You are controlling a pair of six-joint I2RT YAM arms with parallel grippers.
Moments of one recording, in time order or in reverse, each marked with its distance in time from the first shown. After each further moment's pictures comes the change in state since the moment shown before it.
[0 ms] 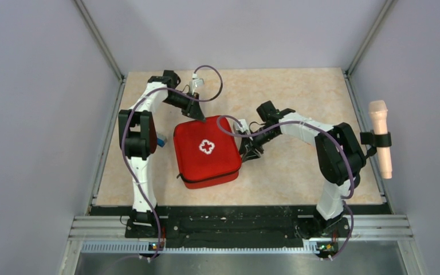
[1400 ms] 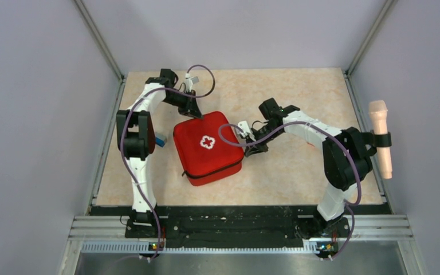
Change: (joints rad) left arm 0.022 -0.006 -0.029 0.130 -0.128 -0.290; right arm 0.001 -0.071 0.018 -0.081 0.142 -0.113
